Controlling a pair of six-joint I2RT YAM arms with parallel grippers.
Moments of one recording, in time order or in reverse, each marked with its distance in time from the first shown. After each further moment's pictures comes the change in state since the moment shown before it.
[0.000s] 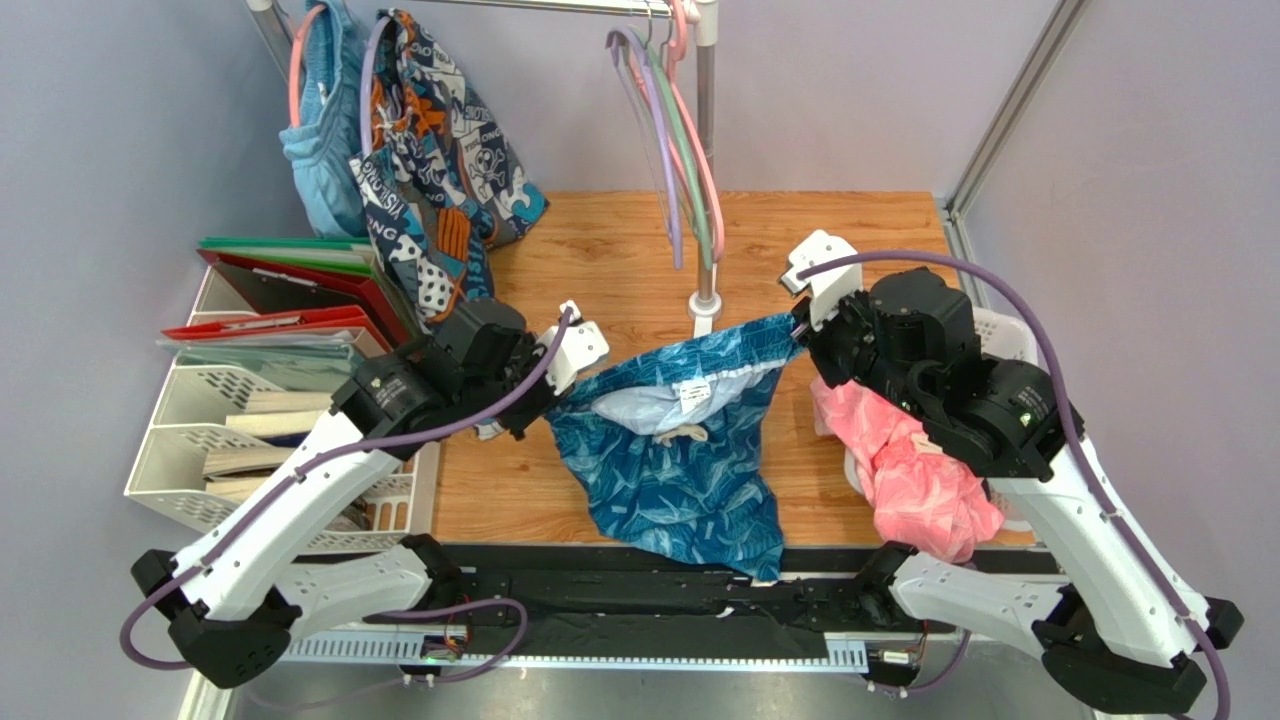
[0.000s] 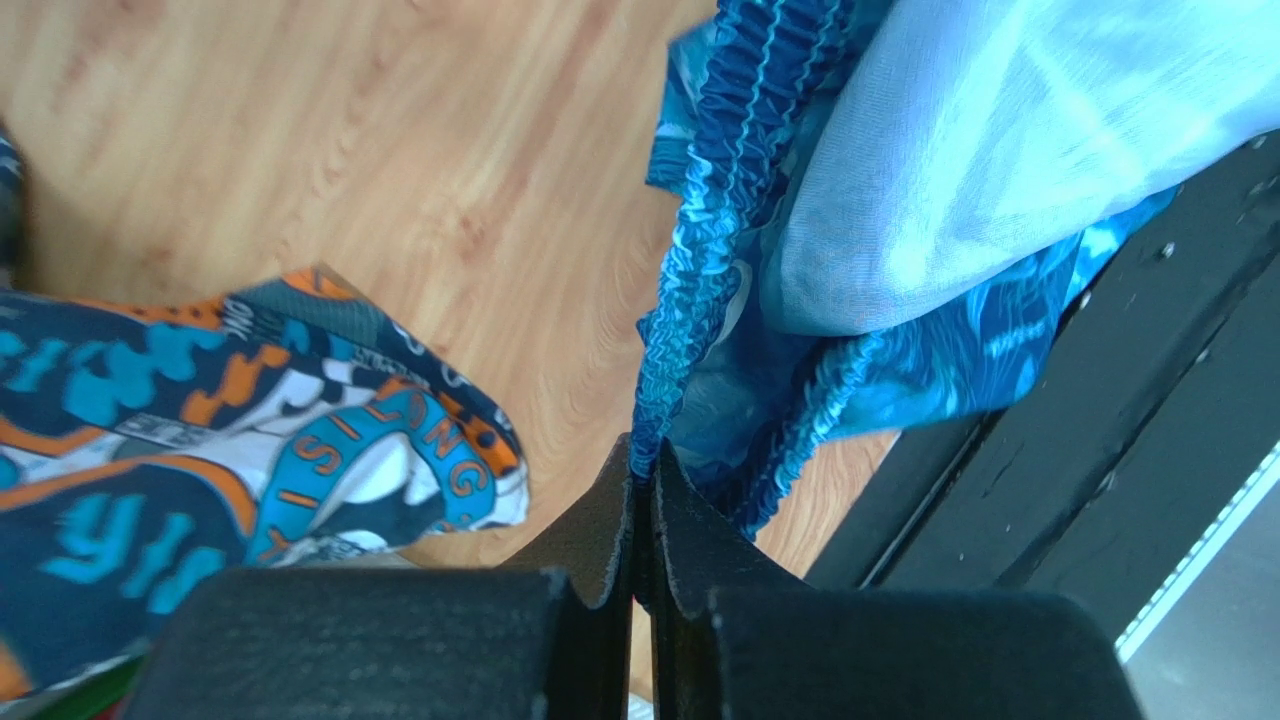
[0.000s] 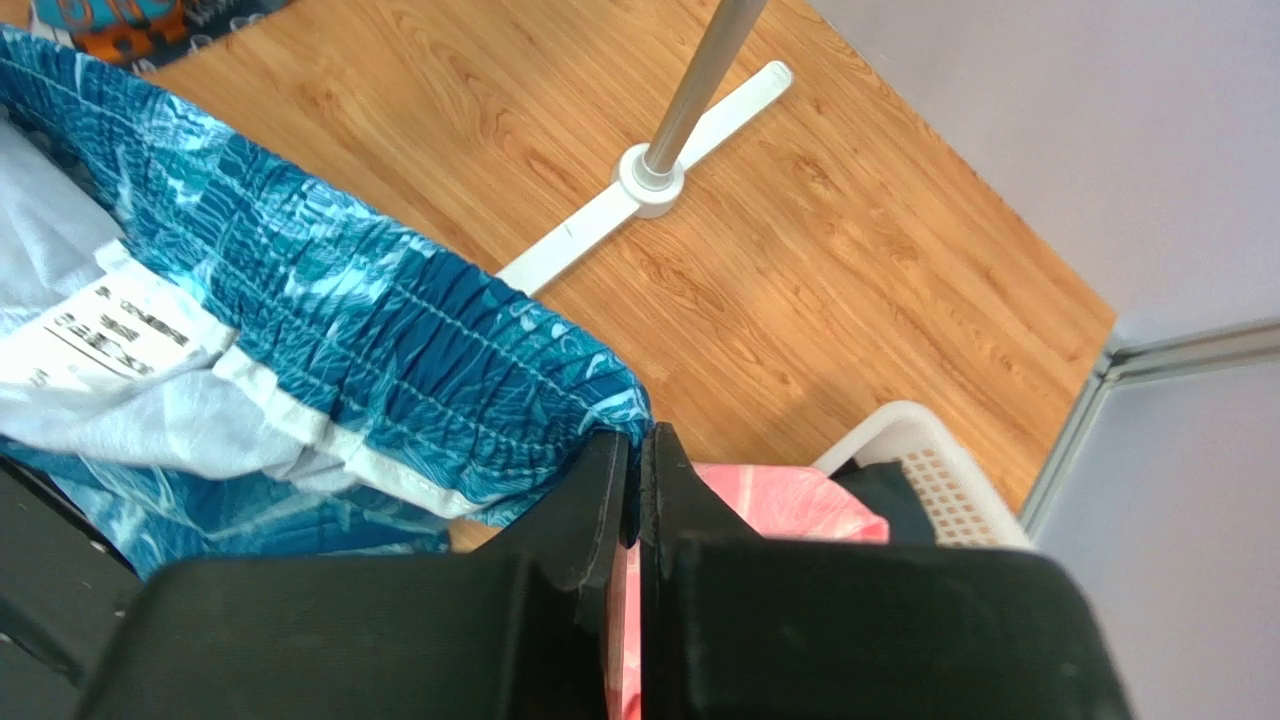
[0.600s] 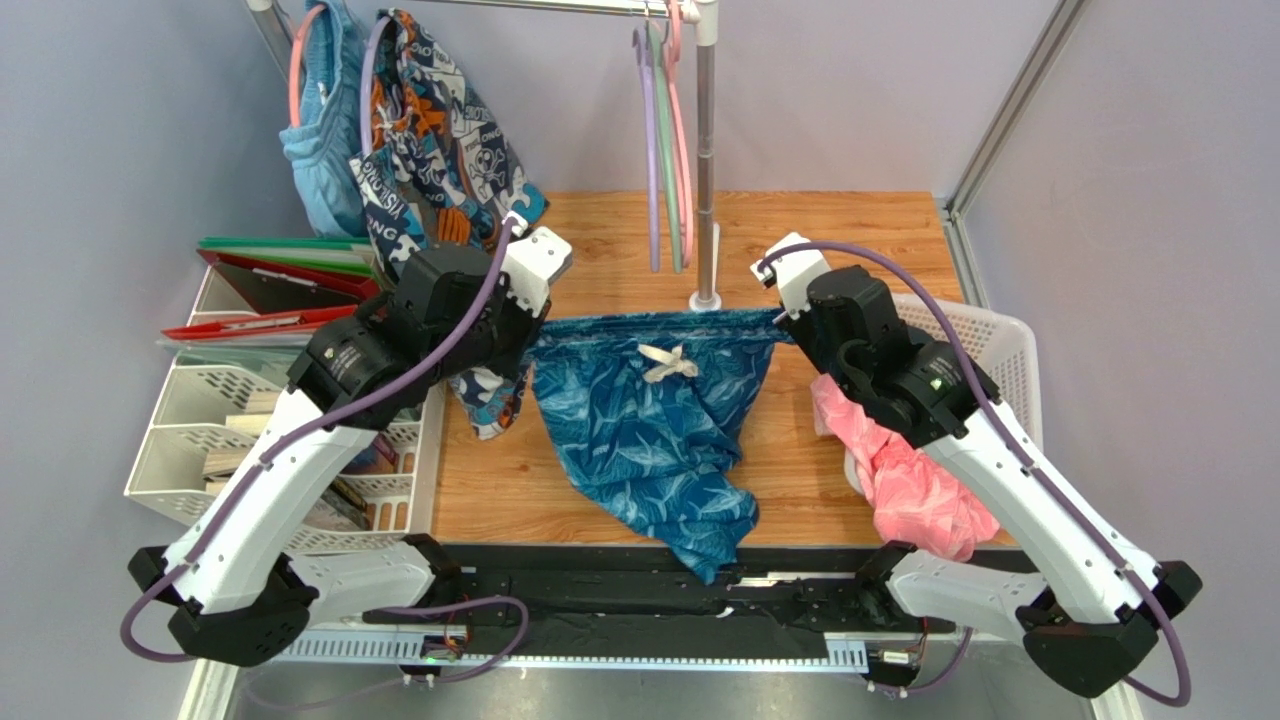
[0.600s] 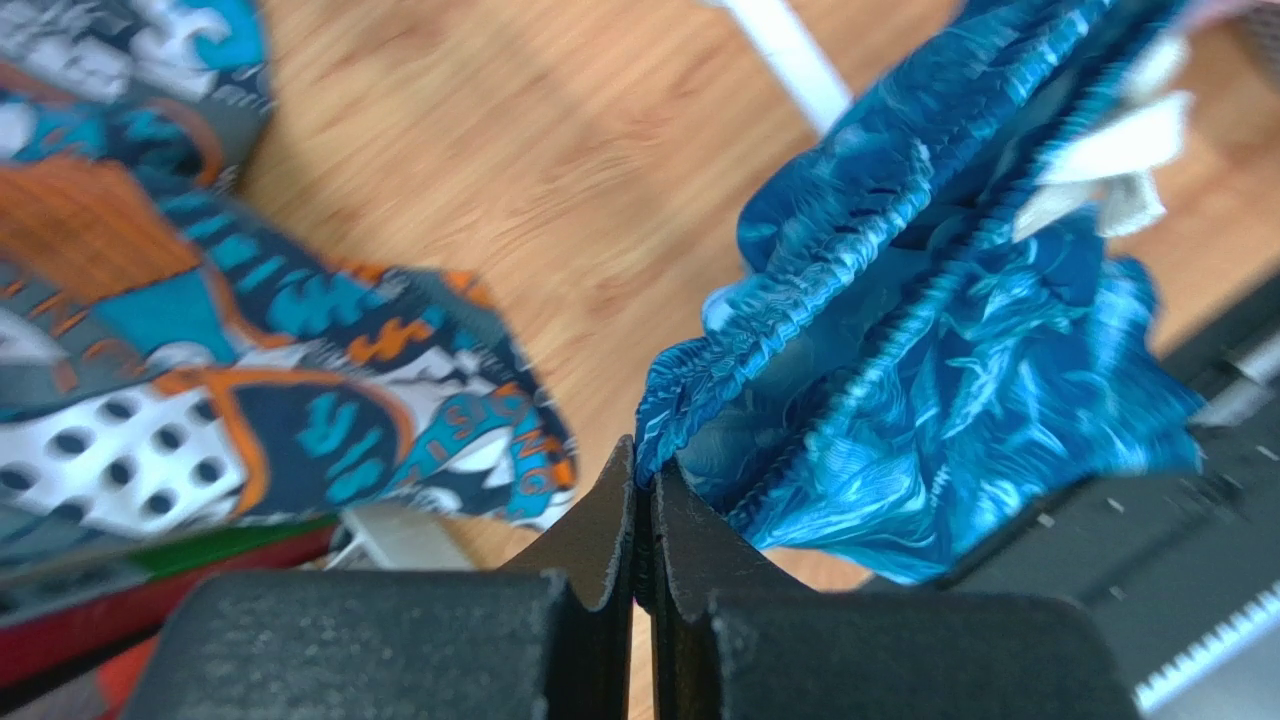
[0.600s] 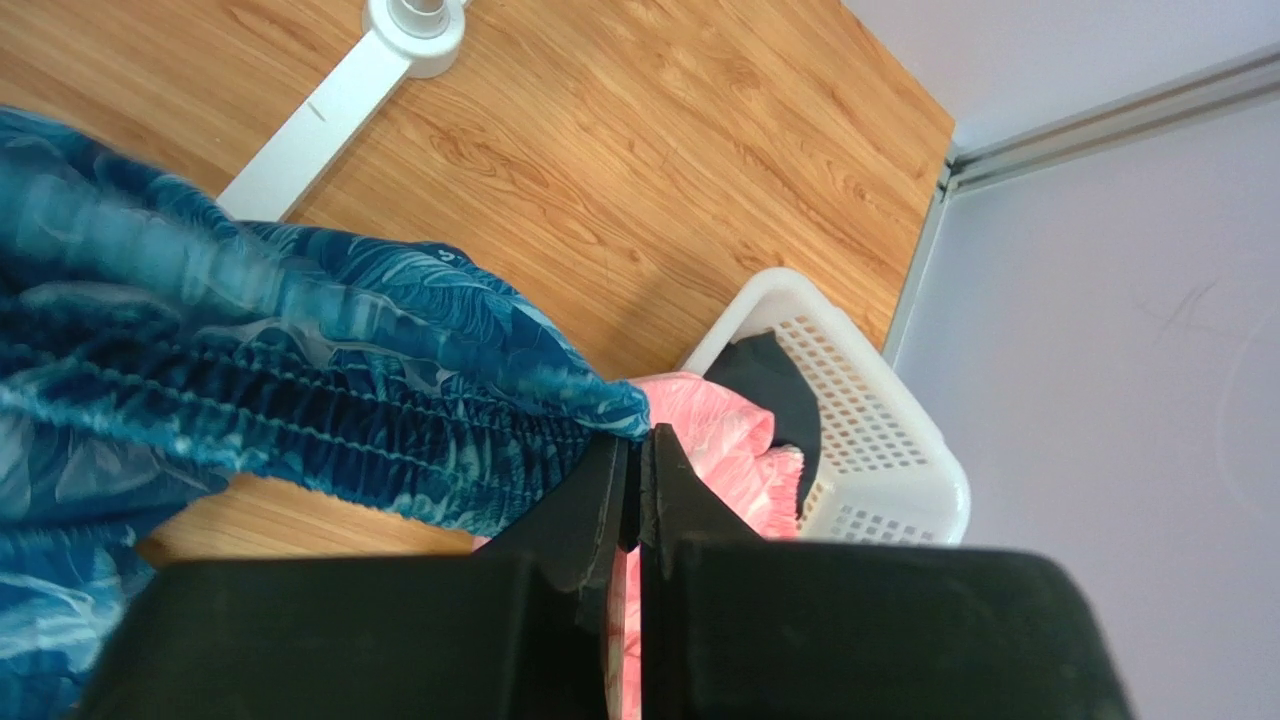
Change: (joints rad) left arm 0.020 0.110 0.375 -0.087 -0.201 -0.243; right arm -0.062 0.080 -0.183 0.114 0.295 -0.018
